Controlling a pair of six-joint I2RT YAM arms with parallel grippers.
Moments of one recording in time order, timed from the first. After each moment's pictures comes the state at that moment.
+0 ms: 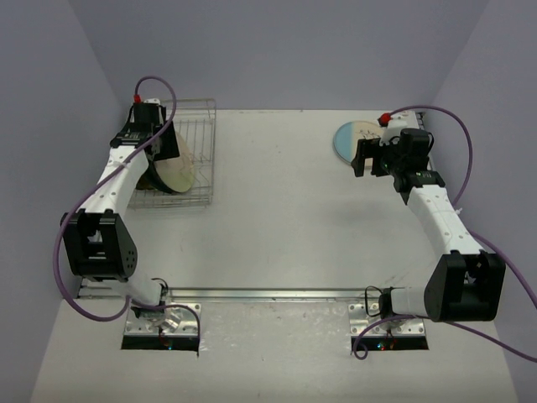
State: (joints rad) left arm 0.04 1.57 1.39 -0.62 -0.18 -0.15; right arm -0.02 1.33 0.97 -0.18 -0.21 -0.07
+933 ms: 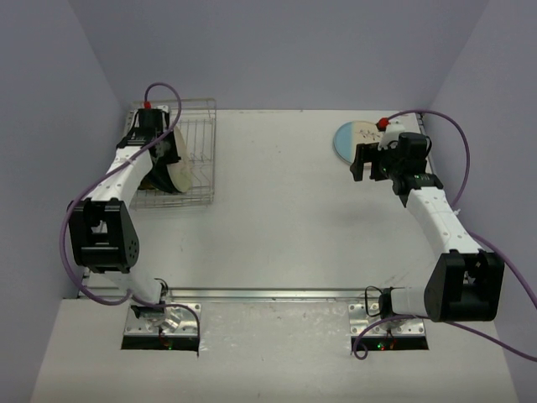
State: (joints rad) left arm 0.05 1.64 1.34 -0.52 -0.05 -0.13; right arm -0.02 1.33 0.94 -0.18 -0.22 -0.07
